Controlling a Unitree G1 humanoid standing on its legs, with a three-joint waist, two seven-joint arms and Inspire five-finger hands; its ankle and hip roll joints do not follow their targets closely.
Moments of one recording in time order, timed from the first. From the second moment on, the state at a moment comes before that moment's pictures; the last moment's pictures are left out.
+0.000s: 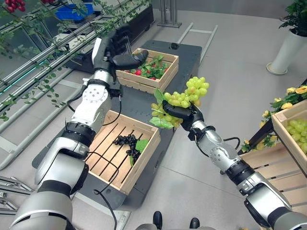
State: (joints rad) left arm -0.96 0.65 -0.37 0.64 -0.70 -0.19 0.24; right arm -0.64 -0.37 0.55 0.39 0.90 -0.02 -0.11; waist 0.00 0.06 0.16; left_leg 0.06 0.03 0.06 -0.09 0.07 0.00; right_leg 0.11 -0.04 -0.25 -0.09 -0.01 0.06
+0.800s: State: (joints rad) left arm -0.12 0.30 -0.19 0.52 -0.62 -0.14 0.14; right arm -0.28 -0.62 0.36 -0.17 0.65 0.27 0.42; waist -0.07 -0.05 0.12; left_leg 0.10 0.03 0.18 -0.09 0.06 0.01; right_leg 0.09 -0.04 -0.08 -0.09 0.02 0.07
